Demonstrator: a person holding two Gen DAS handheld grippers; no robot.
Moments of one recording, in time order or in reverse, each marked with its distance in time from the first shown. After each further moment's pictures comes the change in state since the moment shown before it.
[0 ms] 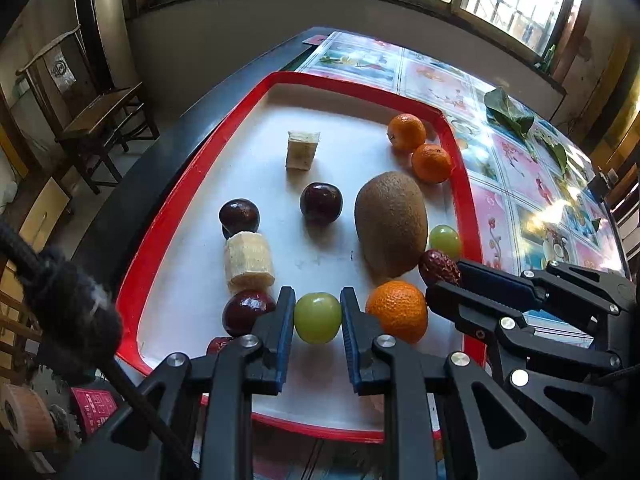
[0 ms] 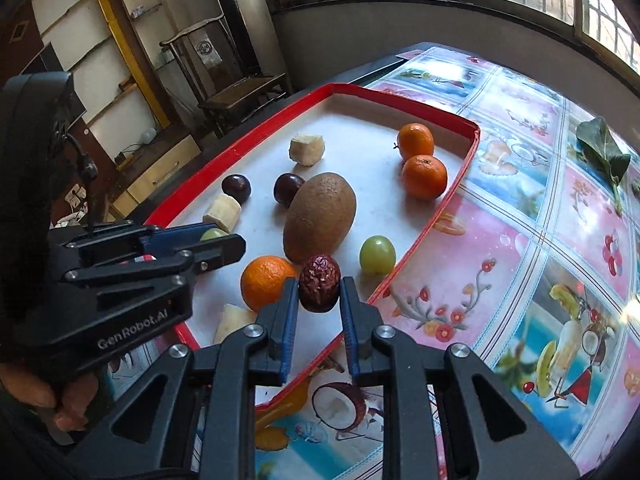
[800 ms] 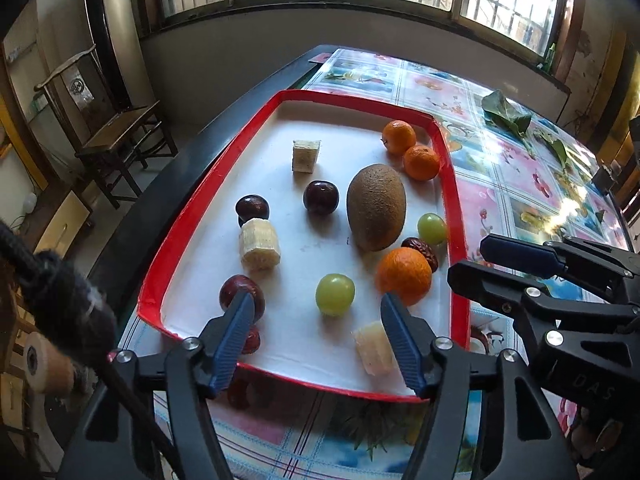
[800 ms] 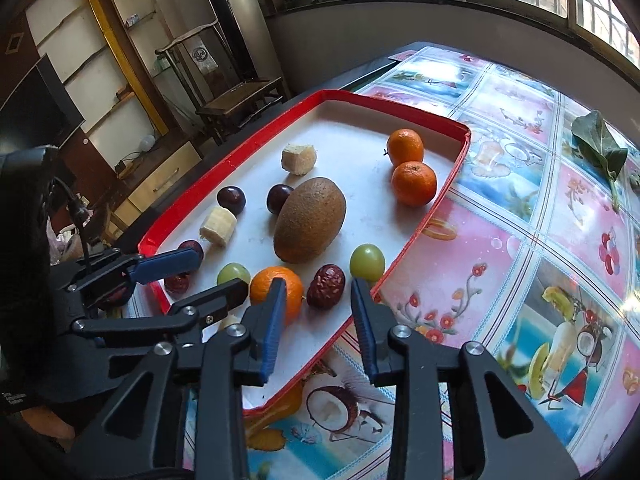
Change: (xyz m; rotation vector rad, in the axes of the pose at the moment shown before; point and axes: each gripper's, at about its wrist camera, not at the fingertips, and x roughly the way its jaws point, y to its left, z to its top) left arm -0.033 -0.017 -0.022 0.028 -0.077 0.078; right arm -0.022 -0.011 -0.003 0.045 -0.026 0.022
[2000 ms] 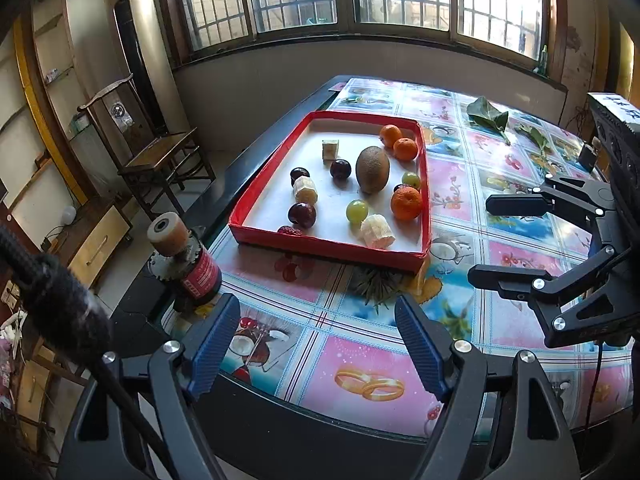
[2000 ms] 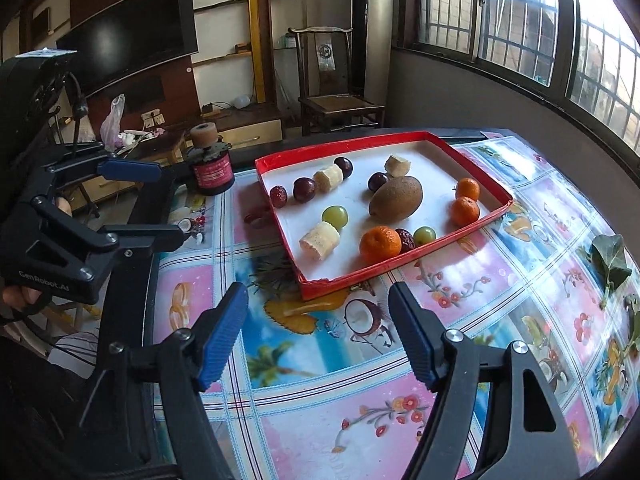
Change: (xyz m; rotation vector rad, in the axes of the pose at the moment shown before) left arm -0.104 -0.006 -0.081 0.022 -0.112 0.116; right arm -0.069 0.031 -0.073 -0.496 -0.086 0.136
